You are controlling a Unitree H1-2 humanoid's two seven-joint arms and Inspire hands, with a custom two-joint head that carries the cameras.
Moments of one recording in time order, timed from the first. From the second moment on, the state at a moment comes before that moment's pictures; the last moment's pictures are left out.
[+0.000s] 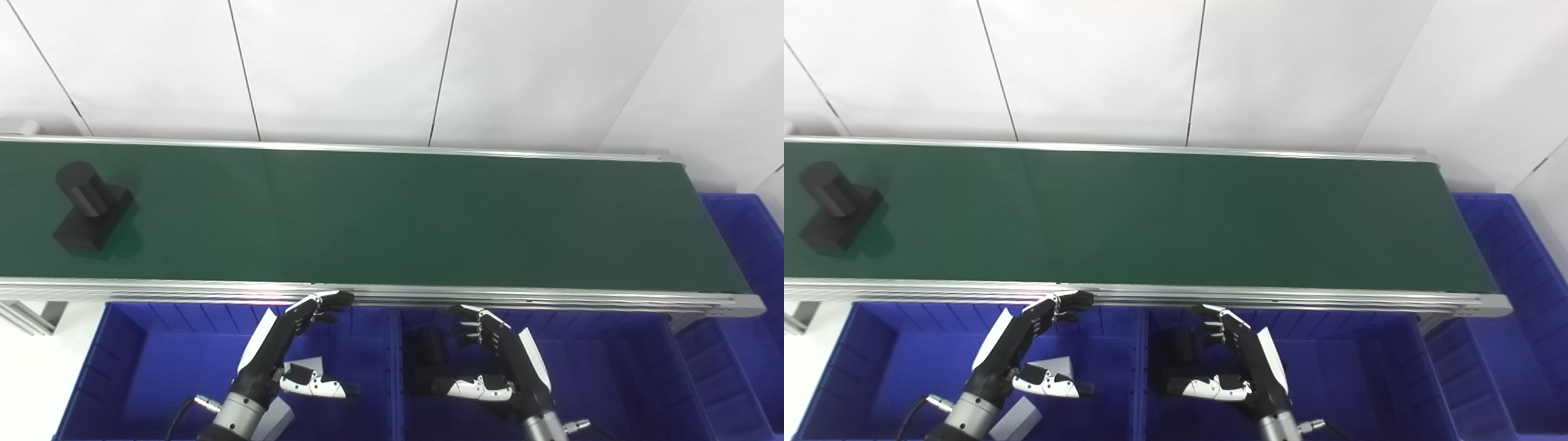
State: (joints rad) left arm 0.11 0.09 -0.25 0.19 0.18 -0.42 -0.14; right arm 0.21 -0.16 0.18 0.20 -0.11 -0.42 -0.06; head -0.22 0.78
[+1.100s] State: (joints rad) left arm 0.11 0.09 -0.25 0.19 0.18 -0.42 -0.14; right arm 0.22 -0.16 0.18 0.20 -0.12 -0.42 -0.06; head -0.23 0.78
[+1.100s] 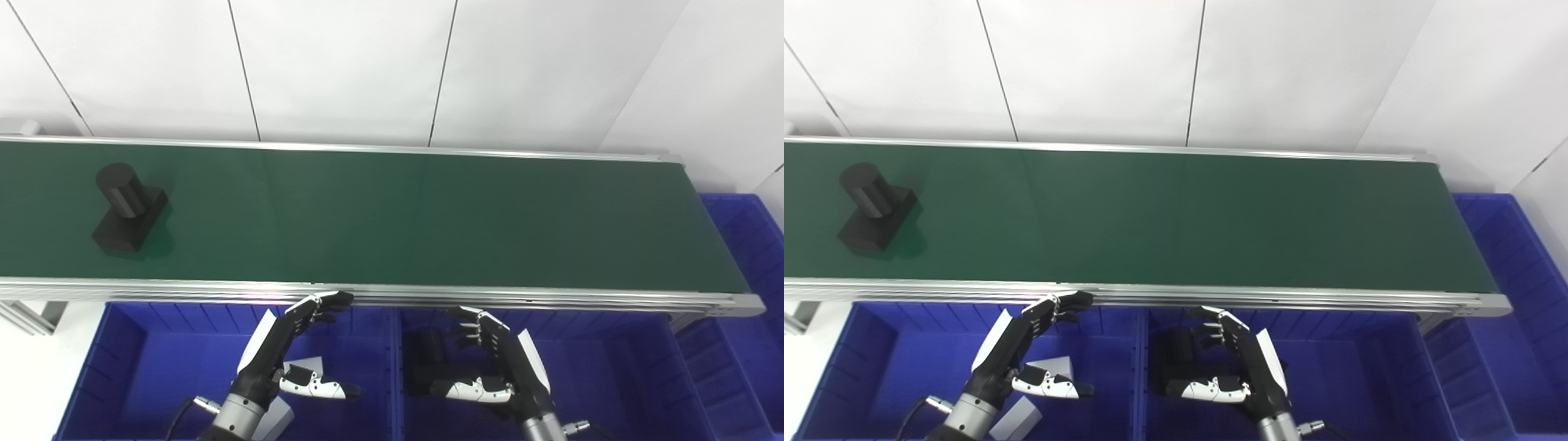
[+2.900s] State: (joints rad) left arm -0.02 0.12 -0.57 0.53 0.24 -0.43 0.24; right arm 0.14 -0.18 0.11 0.45 0.00 -0.45 0.02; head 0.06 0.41
